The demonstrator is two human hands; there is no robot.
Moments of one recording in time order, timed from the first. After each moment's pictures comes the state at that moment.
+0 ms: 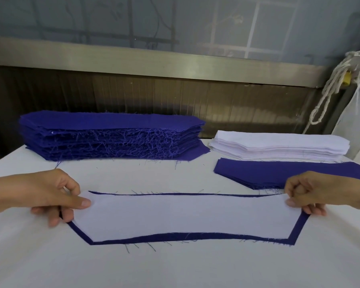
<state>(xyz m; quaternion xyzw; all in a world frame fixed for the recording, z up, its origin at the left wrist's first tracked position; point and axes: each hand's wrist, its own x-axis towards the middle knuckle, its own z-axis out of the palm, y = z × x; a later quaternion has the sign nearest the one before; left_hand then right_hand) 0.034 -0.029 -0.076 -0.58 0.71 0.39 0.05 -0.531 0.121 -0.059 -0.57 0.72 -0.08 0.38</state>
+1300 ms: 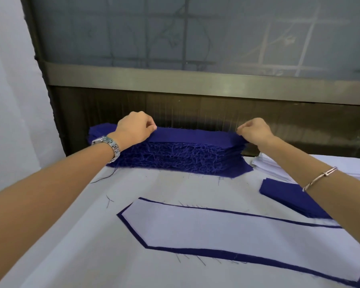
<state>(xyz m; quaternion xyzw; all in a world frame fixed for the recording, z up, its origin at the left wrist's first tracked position) -0.028 -0.107 0.001 -0.58 0.77 -0.03 -0.24 -0.354 -0.090 -0.007 -0.55 0.71 -0.41 0.15</state>
